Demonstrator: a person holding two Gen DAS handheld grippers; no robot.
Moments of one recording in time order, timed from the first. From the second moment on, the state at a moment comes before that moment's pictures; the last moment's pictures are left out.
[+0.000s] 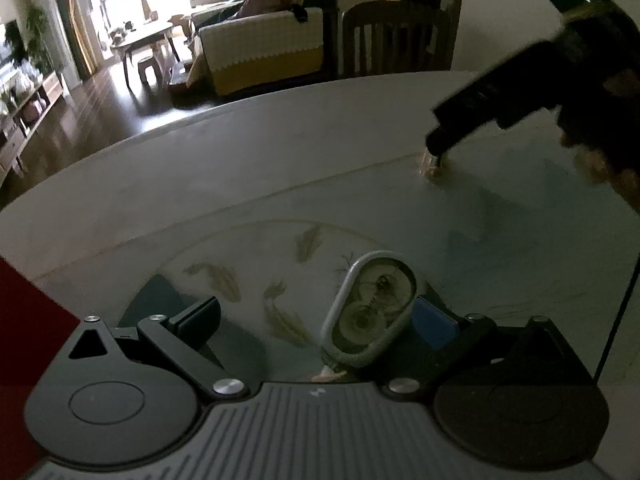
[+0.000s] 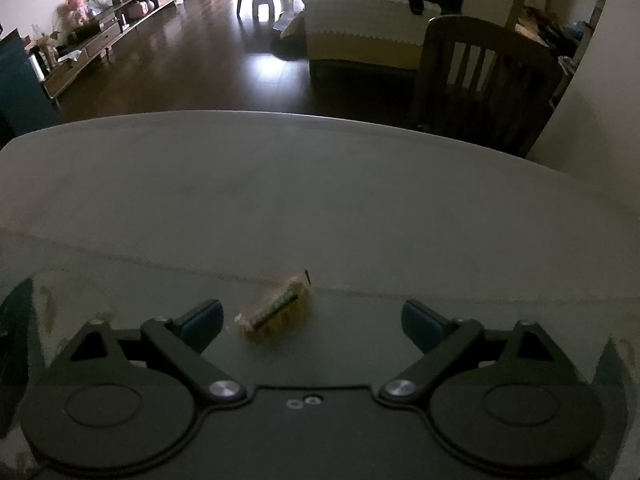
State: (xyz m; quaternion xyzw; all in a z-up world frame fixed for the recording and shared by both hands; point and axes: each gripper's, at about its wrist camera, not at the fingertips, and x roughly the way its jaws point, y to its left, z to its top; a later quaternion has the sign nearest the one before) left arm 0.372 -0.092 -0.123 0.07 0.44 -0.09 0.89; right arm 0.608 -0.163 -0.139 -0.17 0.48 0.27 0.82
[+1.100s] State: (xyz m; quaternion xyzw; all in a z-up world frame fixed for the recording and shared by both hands) left arm 0.367 -0.113 -0.138 0.11 0.44 -0.13 0.88; right arm 0.591 -0.159 -0.153 -0.18 0.50 0.31 0.79
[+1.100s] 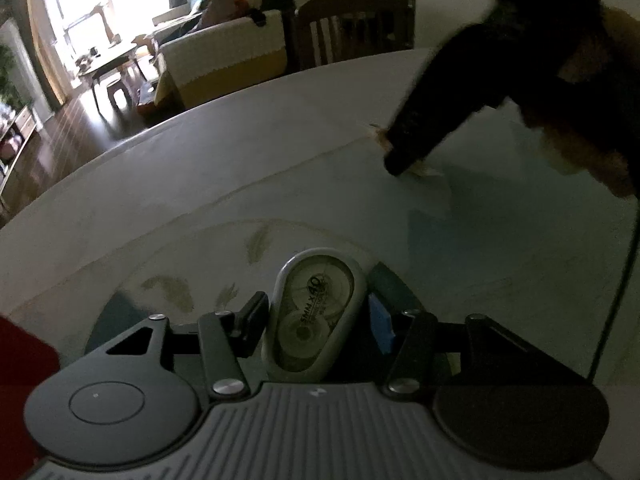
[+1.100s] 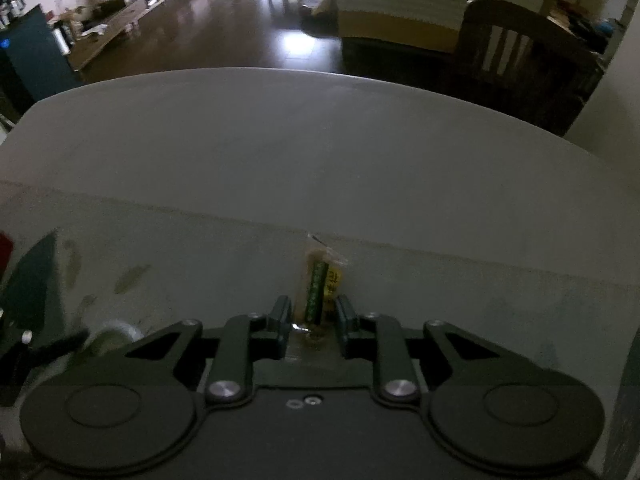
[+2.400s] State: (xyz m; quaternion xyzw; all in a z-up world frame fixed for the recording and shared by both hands) left arm 0.236 0.022 -0.026 -0.04 0.42 -0.11 0.90; right arm 0.372 -0.156 -0.029 -0.15 0.48 0.41 0.77
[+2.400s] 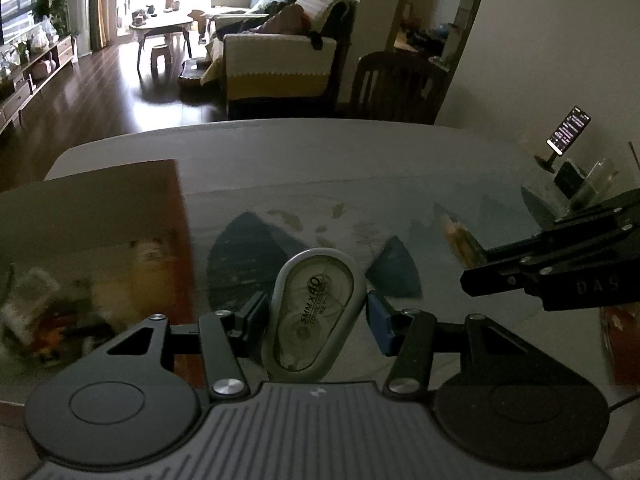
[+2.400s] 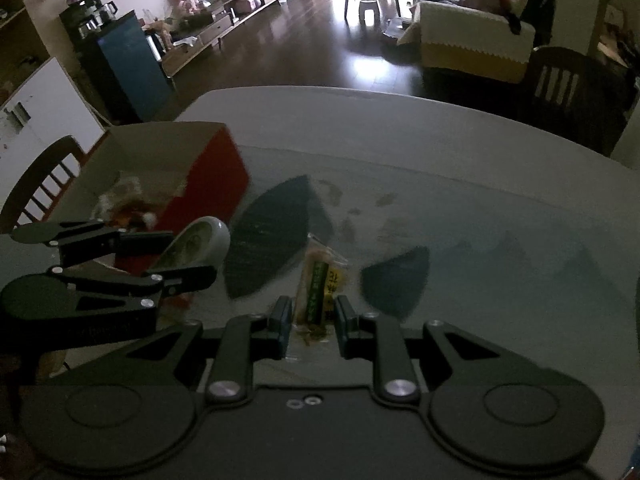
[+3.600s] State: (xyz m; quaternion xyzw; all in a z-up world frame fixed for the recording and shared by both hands) left arm 0.230 0.260 -0.045 -0.01 0.42 -0.01 0.91; right arm 0.276 0.074 -0.062 -0.20 0.46 0.42 0.76
